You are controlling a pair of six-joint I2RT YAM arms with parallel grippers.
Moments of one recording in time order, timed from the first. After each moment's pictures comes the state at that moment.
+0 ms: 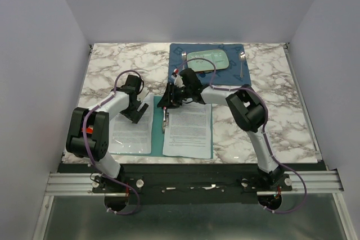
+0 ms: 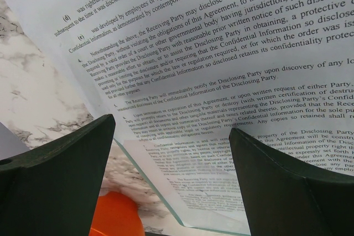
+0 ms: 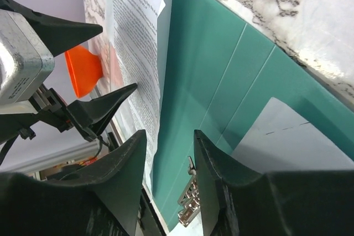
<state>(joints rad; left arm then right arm) -0.20 1.62 0.96 -0.61 -0.24 0.33 0.68 2.28 1.53 0.11 -0.67 0.84</state>
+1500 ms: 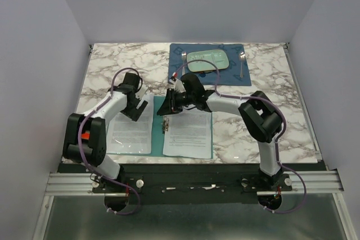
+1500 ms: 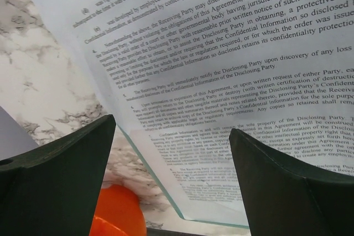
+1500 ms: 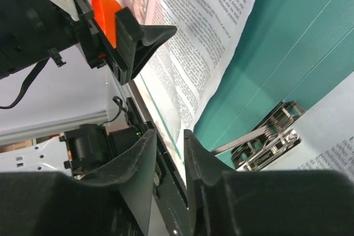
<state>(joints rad) -0.20 1.57 0.97 -0.63 -0.24 0.32 0.76 2.05 1.30 0.17 -0.68 0.85</state>
